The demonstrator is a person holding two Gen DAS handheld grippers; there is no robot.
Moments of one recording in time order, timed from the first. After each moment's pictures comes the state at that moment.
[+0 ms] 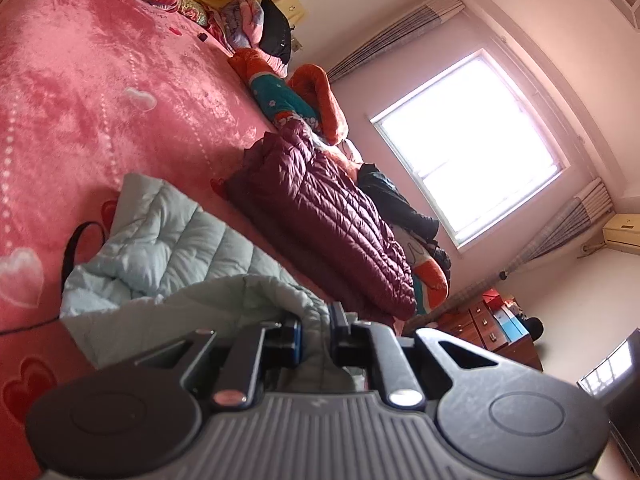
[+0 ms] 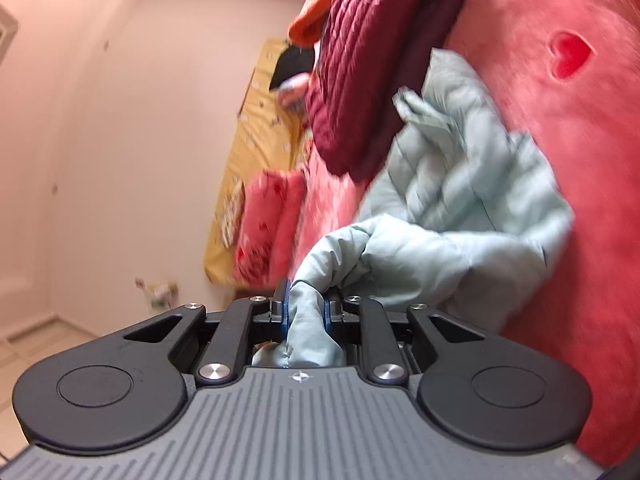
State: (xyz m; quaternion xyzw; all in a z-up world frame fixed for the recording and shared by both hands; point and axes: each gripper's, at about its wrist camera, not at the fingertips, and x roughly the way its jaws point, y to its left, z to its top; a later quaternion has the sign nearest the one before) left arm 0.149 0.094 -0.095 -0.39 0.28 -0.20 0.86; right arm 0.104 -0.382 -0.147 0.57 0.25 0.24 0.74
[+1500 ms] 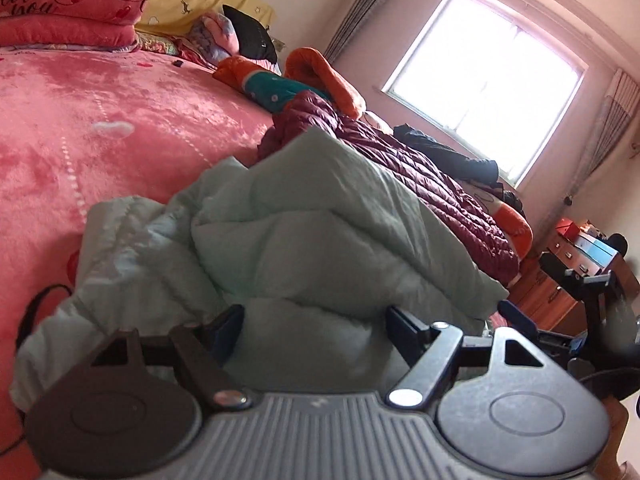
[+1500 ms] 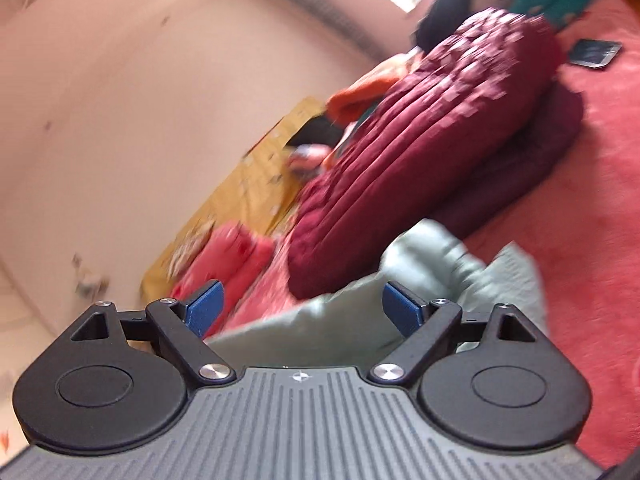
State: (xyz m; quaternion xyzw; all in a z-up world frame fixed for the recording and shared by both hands) left arm 0.248 0.016 -0.167 -0.22 0.28 -0.17 0.92; right arm 0.251 -0.376 -0.148 0.38 0.16 0.23 0.88
